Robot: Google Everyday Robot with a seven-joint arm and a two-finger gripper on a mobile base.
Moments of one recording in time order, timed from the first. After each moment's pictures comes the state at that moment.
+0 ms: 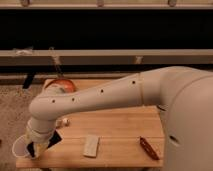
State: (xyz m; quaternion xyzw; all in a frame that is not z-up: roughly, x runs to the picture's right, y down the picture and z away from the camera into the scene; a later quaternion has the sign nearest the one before) arm -0.304 0.230 0.569 -0.31 -0.40 -0.29 0.81
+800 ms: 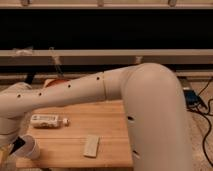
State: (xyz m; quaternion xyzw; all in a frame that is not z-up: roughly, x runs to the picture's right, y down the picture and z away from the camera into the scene) arm -0.416 0.239 0.519 -0.30 -0.50 -0.37 0.72
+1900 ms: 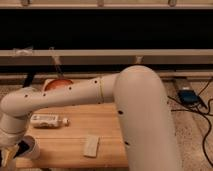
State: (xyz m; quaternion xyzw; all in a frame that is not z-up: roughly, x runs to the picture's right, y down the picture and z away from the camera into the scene) arm -0.404 0.258 0.554 -0.36 -0.51 -0.33 0.71
